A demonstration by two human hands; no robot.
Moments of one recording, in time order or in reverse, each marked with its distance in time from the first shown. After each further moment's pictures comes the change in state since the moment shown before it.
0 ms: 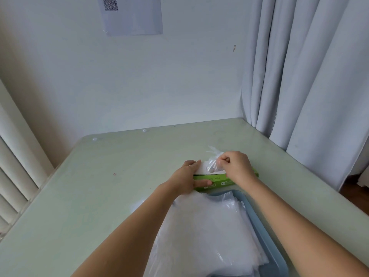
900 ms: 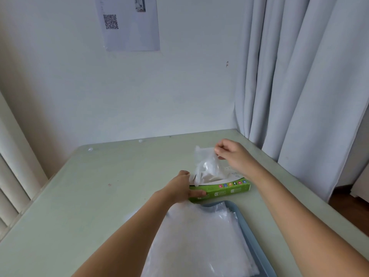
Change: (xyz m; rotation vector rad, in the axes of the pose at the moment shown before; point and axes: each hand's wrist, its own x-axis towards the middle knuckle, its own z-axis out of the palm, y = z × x) left_hand -0.001 0.006 -0.005 0.005 -0.020 -0.068; right_hand 0.023 -0.021 -0.052 0.440 -0.180 -0.122
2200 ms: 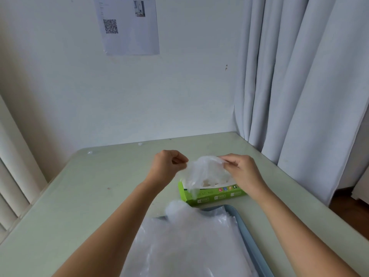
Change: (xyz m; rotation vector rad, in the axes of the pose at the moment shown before) left_hand -0.019 0.013 -0.056 -0.320 0.528 0.174; right_hand -0.033 0.012 0.000 -0.071 0.182 -0.147
